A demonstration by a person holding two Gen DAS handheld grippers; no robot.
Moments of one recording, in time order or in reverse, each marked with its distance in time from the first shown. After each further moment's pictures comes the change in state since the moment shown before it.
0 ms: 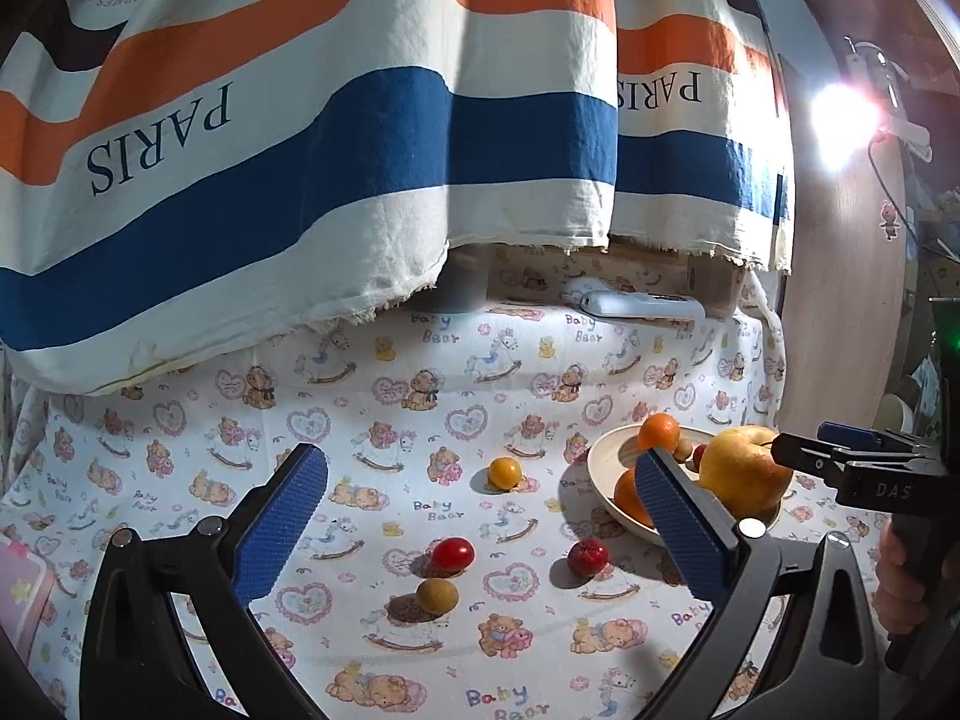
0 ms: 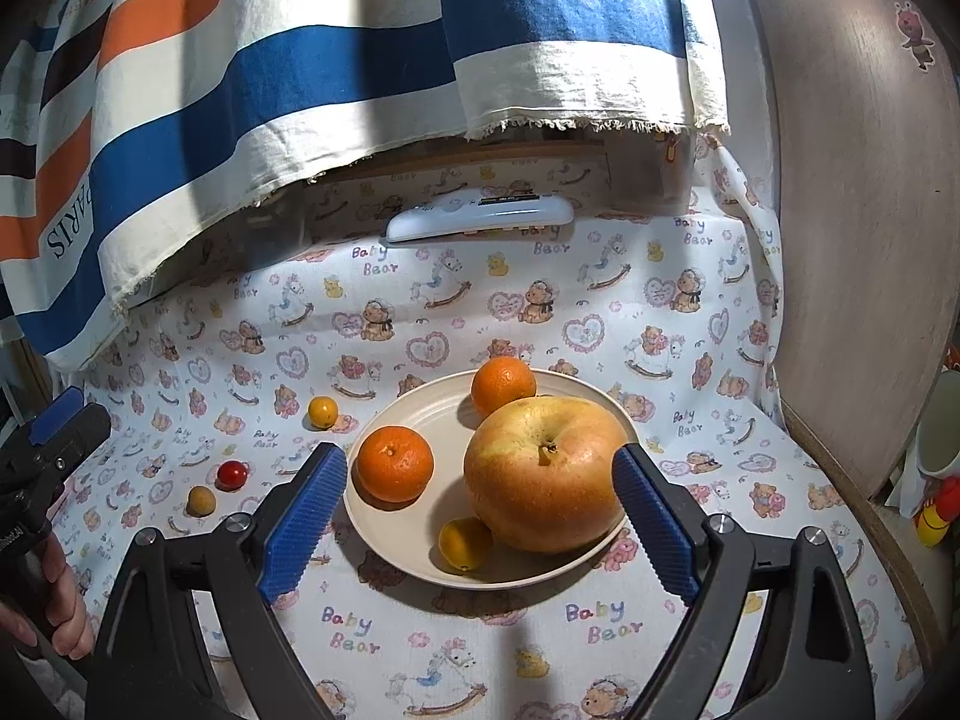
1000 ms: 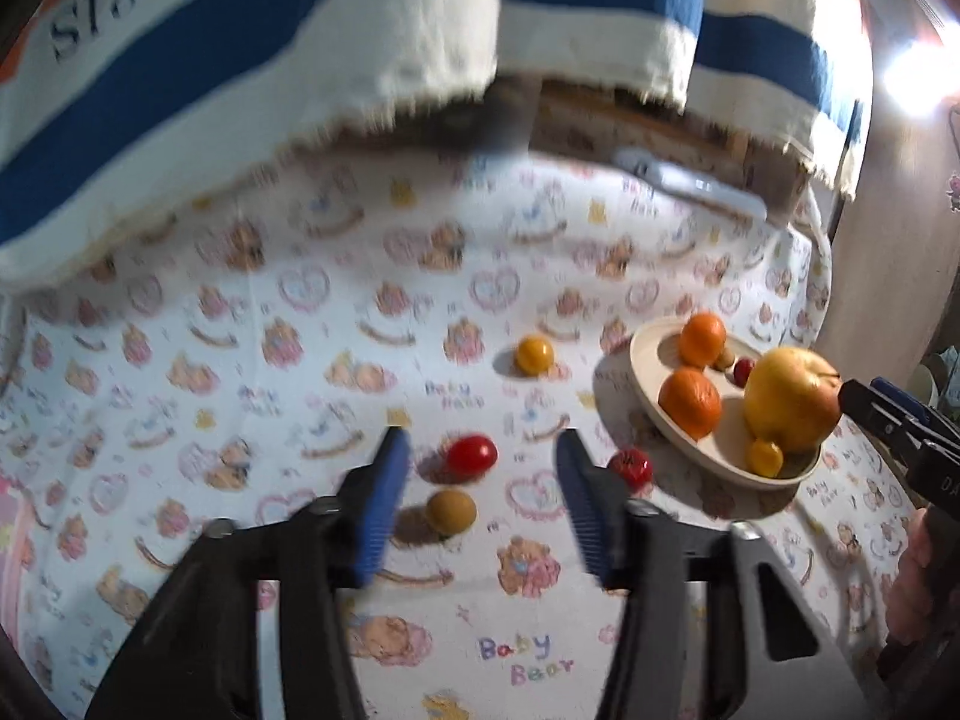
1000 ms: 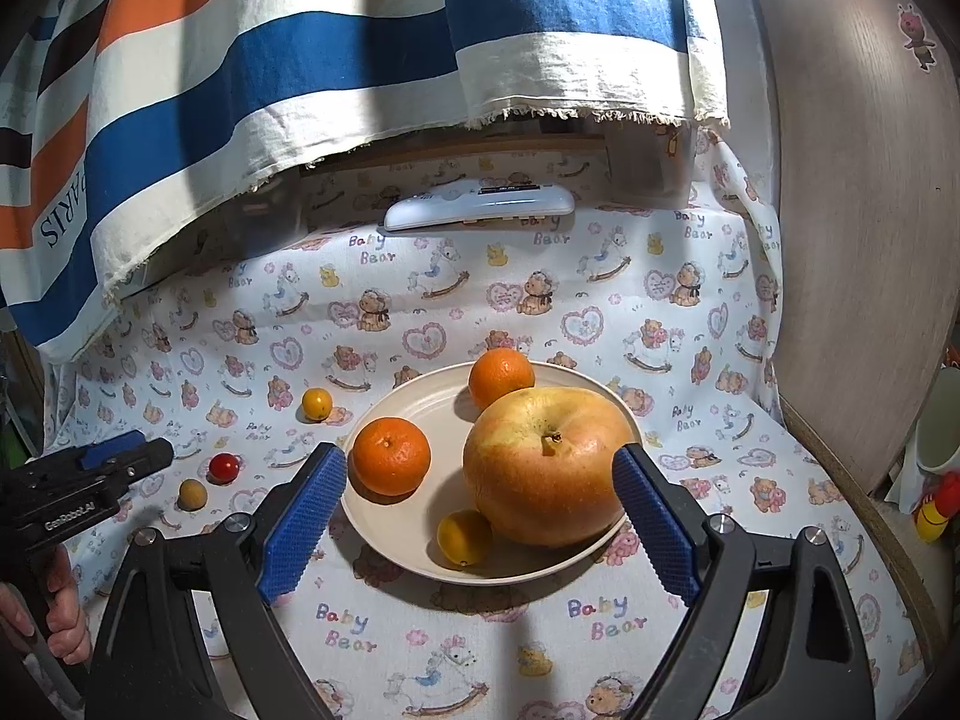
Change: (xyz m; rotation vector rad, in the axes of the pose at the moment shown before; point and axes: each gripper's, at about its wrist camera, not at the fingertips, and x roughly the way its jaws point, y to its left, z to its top) left arm 0.053 0.018 -0.022 -0.081 0.352 0.029; right arm 0.005 0.004 -0.004 -0.011 0.006 -0.015
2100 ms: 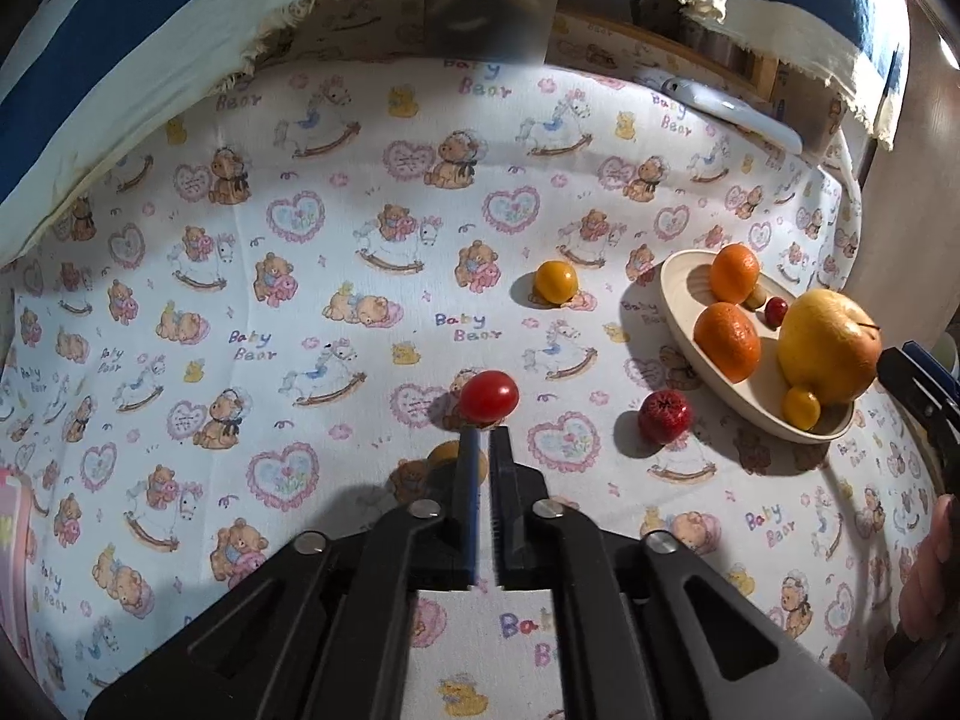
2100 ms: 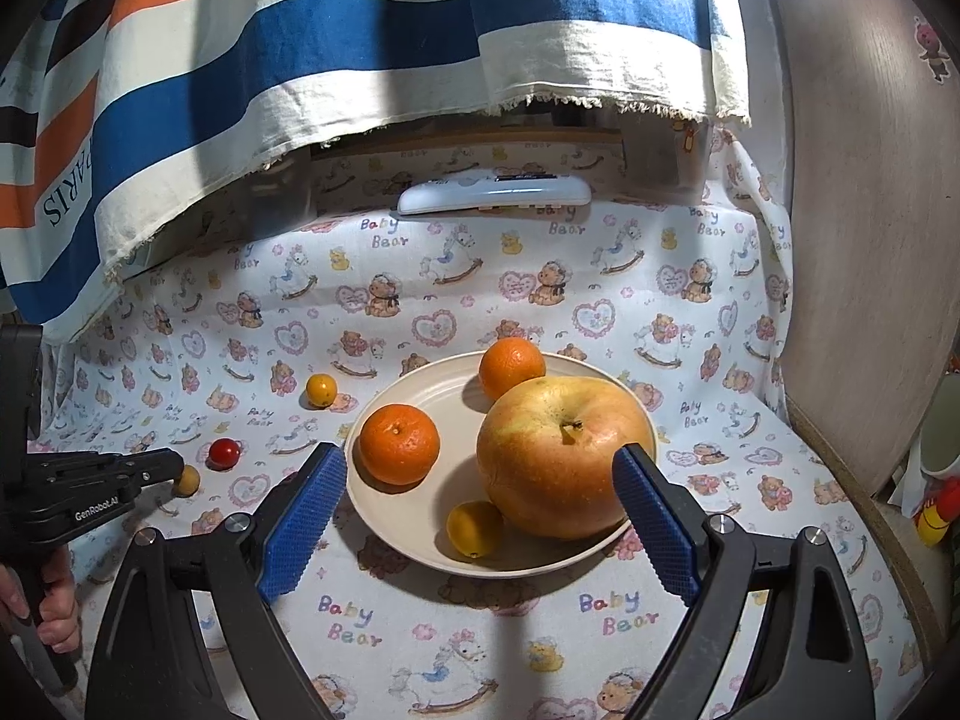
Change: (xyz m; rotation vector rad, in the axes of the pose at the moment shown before) left arm 0.025 0.002 -0.005 0.018 0.165 0.040; right arm 0.005 0.009 -0.004 -0.028 0.023 0.001
